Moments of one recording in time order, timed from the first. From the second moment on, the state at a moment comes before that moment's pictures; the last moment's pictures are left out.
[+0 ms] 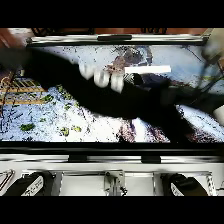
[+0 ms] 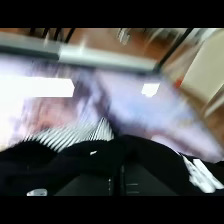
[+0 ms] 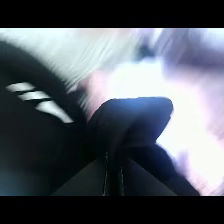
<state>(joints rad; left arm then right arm) 0.17 -0.94 1.28 0.64 -1.05 -1.20 0.23 -0.79 1.06 -1.34 1.08 1.61</state>
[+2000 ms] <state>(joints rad) 0.30 -0.94 0.77 1.05 -1.22 -1.27 0.22 -1.92 1.55 -0.71 0.92 1.59</state>
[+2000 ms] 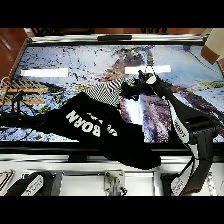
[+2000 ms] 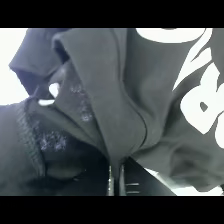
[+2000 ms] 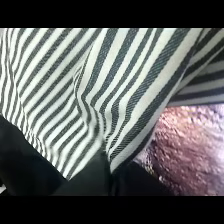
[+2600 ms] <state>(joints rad) 0.12 -1.13 0.95 0.58 -0.53 -1.27 -0.06 -1.54 1.48 -1.18 1.23 1.65</state>
